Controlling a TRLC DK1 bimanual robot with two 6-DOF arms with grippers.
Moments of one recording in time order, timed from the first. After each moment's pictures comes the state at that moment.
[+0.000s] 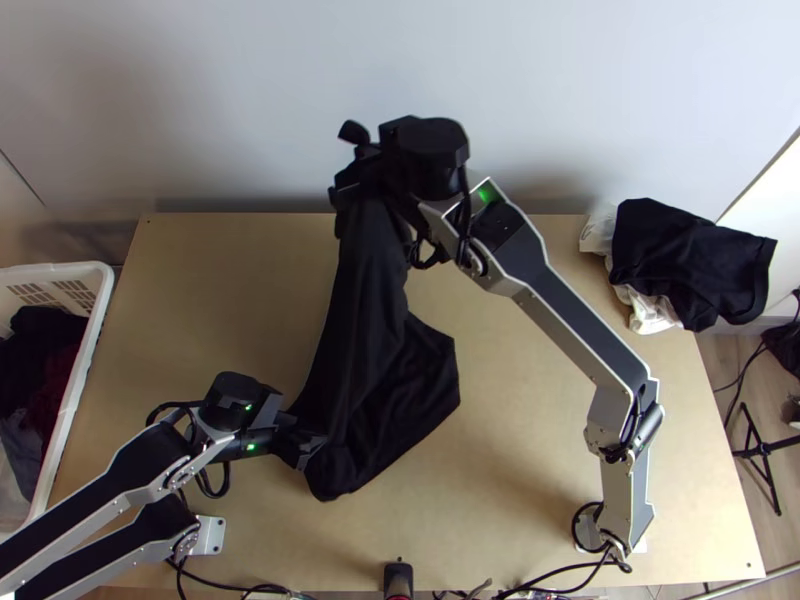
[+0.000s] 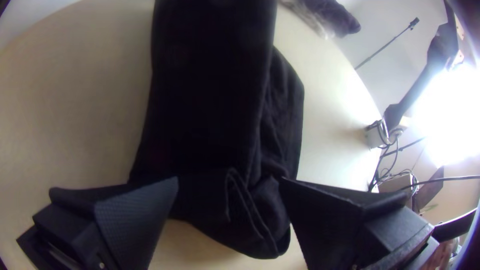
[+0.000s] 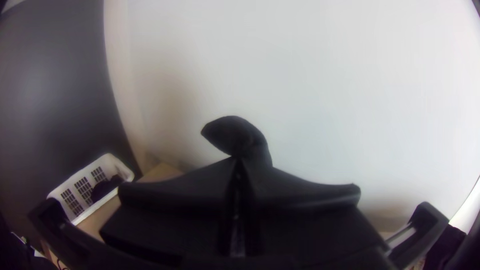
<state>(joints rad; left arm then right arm) -0.67 0.86 0.58 -0.58 0.23 -0.31 0.82 2.02 2.38 -0.52 0.27 0.13</state>
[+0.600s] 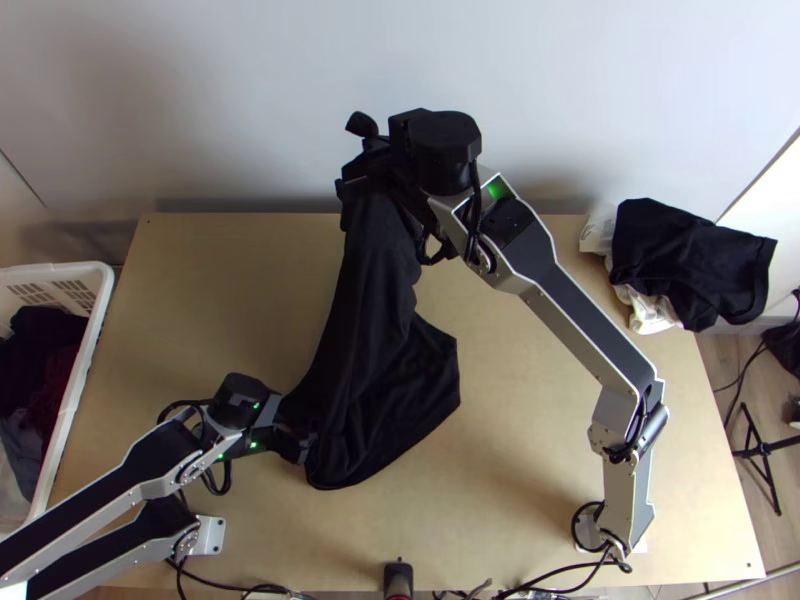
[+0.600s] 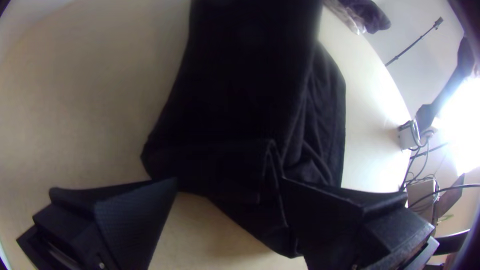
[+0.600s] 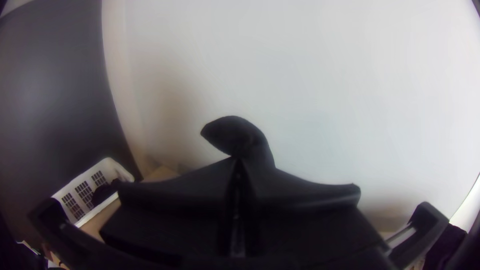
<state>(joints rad) -0.65 0.93 0.52 -0.53 0.12 -0.29 0.80 2.00 2.38 -0.51 0.27 0.14</state>
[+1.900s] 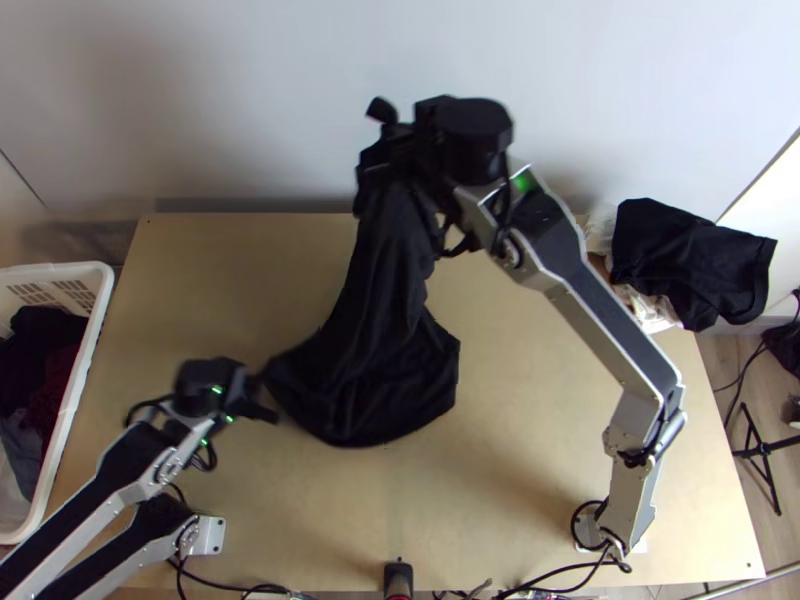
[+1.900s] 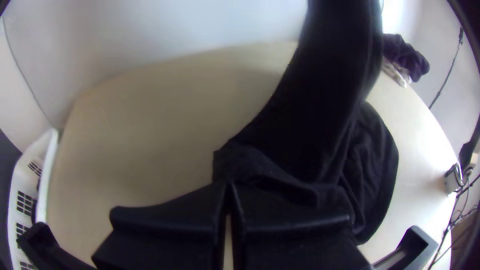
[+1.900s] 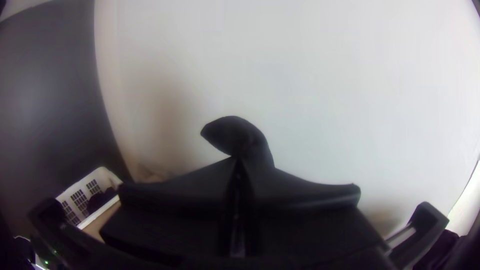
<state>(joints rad) -0.43 0.80 0.53 -0.40 -0.14 -0.08 0.76 1.94 2.37 -0.53 0.27 0.13</state>
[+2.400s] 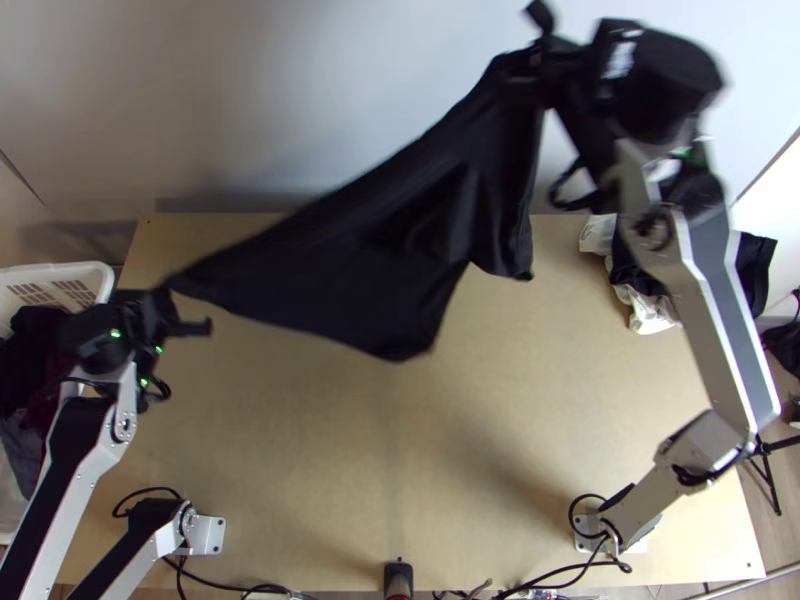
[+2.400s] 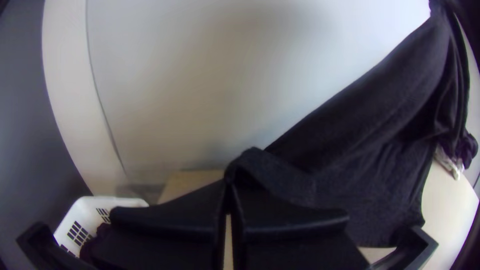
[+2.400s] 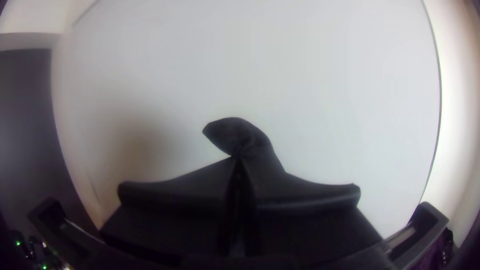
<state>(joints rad) 0.02 0.86 0.74 -0.07 -0.14 0.11 0.53 1.74 2.36 -0.50 0.34 0.12</state>
